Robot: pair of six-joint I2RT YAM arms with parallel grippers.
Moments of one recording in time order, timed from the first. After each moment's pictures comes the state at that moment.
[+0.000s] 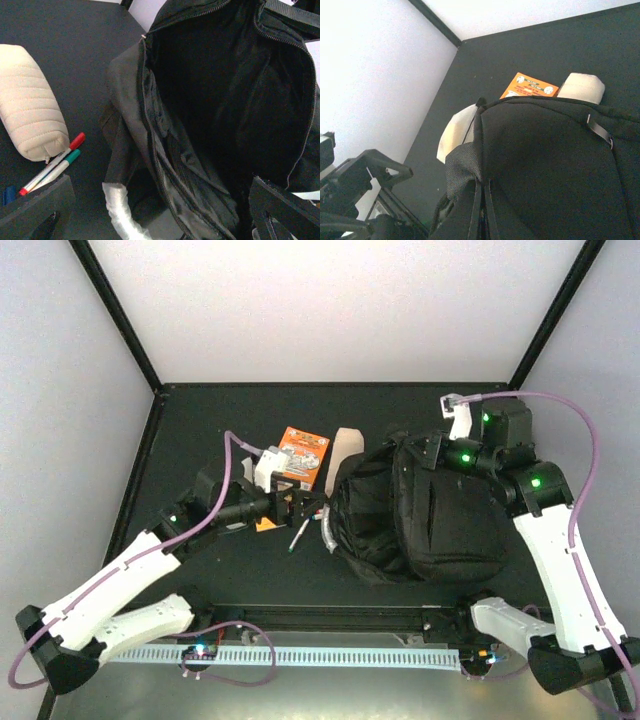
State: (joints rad) left arm -0.74 0.88 0.90 -0.38 0.32 -0.51; right arm 0.27 1.04 1.34 -0.82 -0.53 0.44
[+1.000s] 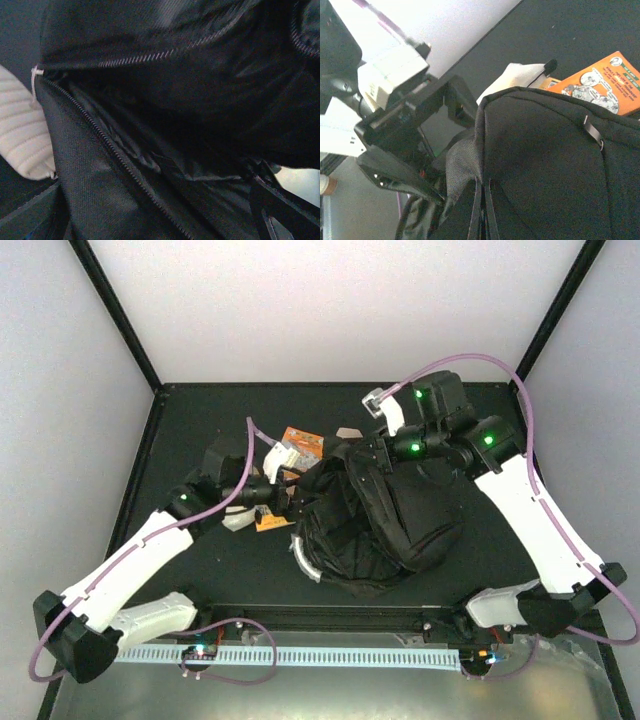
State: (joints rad) left arm -0.59 1.04 0.96 -0.41 0.58 -0.26; right arm 0.56 1.35 1.67 -1.01 -0.61 0.13
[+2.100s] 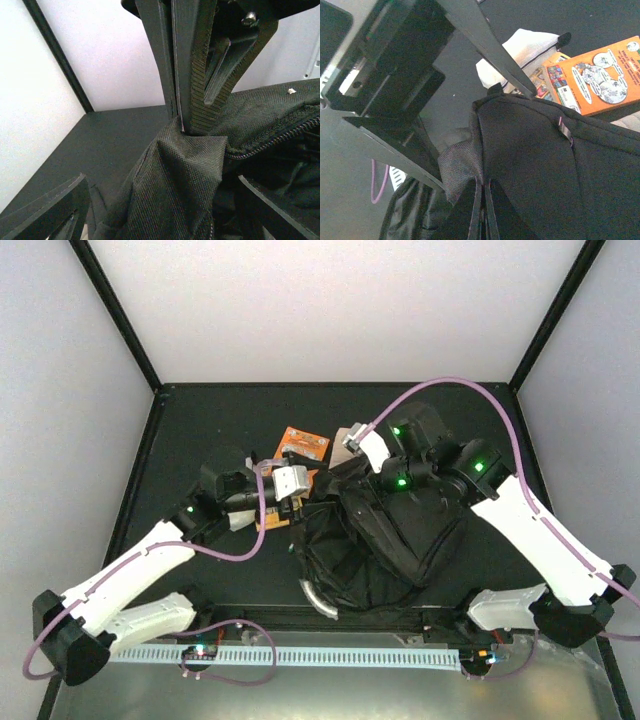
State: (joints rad) left arm -0.67 0.98 0.85 -0.04 0.61 0.34; right arm 0.79 1.28 1.58 -1.06 -0.41 0.01
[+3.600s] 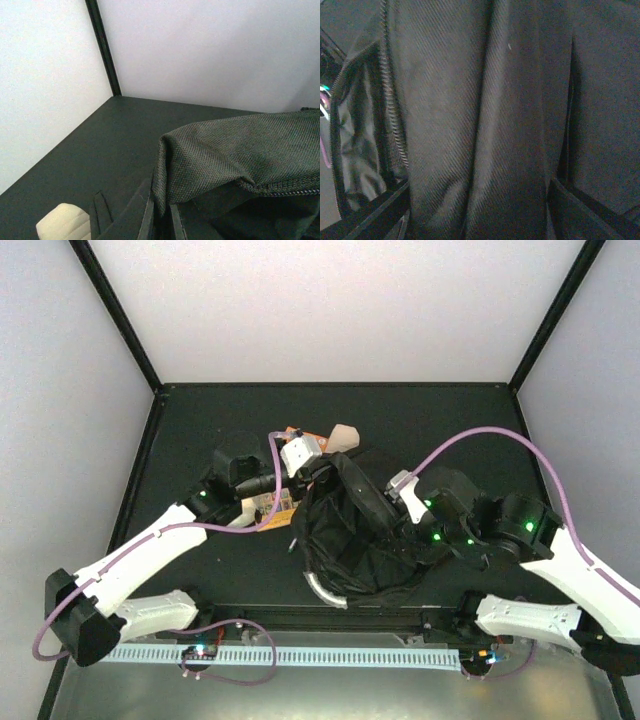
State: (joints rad) left arm -0.69 1.11 0.96 -0.02 0.44 0.18; right arm 1.01 0.97 1.36 -1.27 0.02 0.28
